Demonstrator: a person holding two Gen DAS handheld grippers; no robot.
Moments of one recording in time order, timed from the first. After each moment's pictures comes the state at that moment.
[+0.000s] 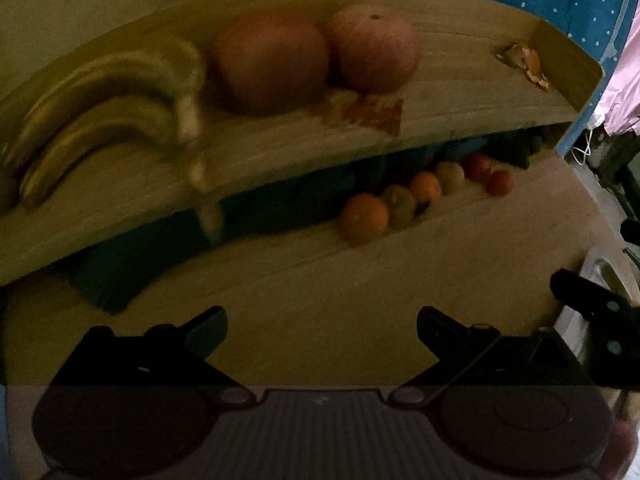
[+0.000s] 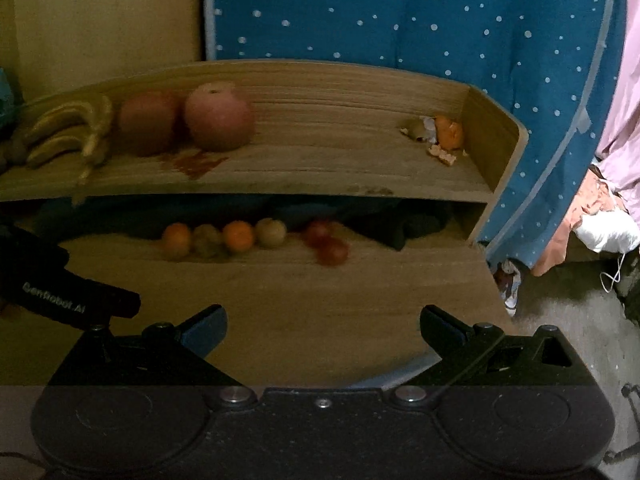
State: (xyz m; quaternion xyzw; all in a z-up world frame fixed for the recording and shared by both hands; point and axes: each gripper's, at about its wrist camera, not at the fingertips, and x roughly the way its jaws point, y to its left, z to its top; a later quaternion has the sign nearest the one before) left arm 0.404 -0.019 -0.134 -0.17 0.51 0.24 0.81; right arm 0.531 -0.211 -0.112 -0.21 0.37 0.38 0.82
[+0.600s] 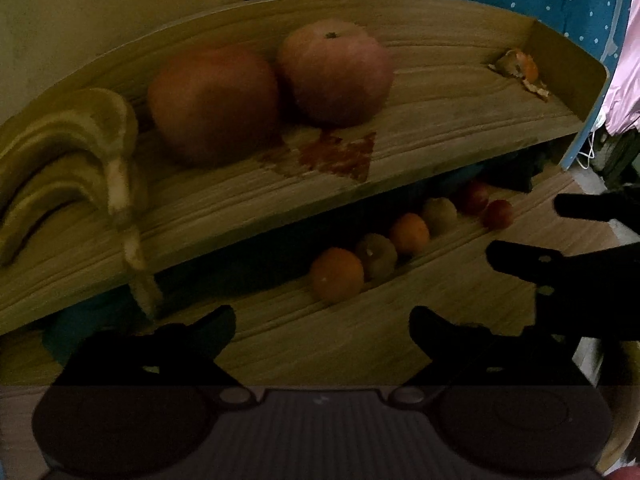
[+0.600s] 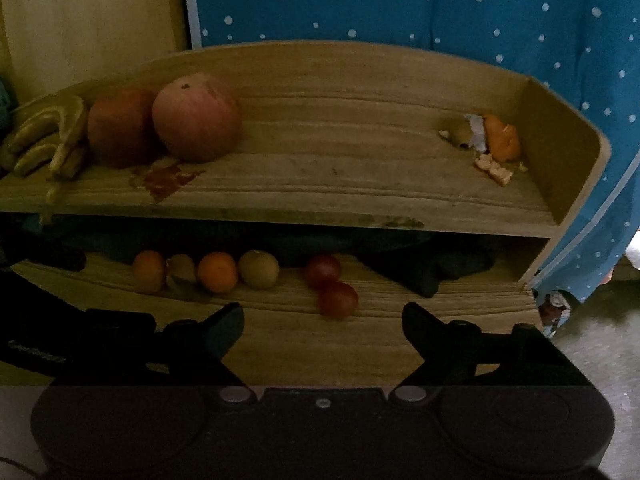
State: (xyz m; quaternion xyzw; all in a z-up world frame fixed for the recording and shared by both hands) left arm 0.448 -0.026 -0.145 -0.14 0.49 0.24 0.83; right arm 0.591 -0.173 -0.149 -0.20 0.38 0.44 0.79
